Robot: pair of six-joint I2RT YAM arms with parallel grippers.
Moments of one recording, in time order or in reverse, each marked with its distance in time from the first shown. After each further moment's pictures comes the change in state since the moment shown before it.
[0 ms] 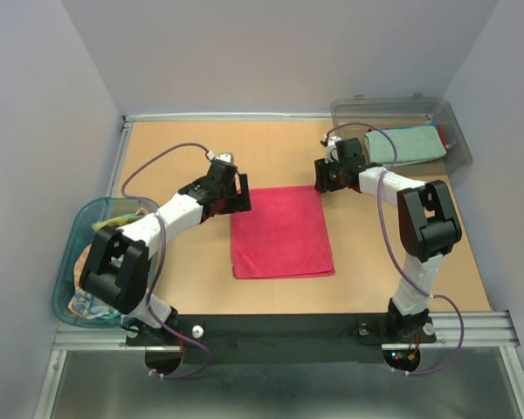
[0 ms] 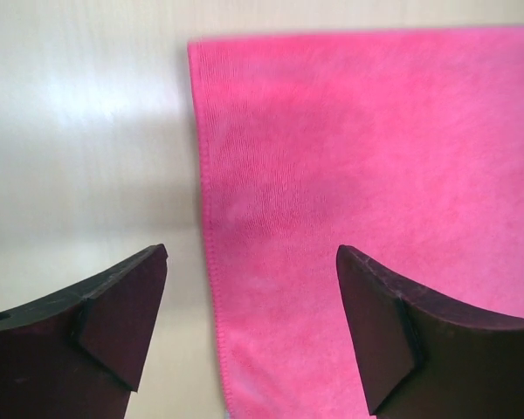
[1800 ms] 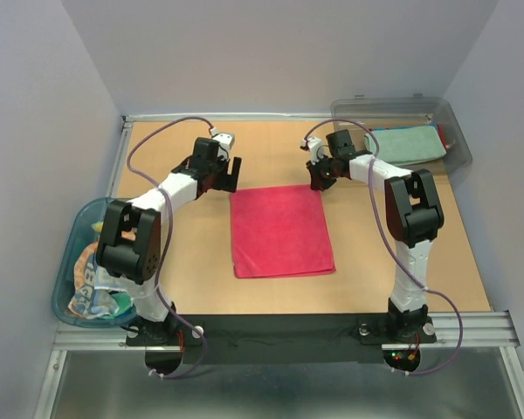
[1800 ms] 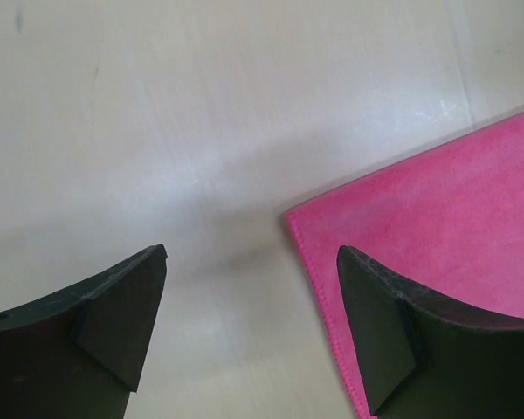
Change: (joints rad) left arm 0.182 0.159 0.145 0.163 0.107 0.505; right arm 0.000 0.183 0.250 -0.216 -0.147 -0.414
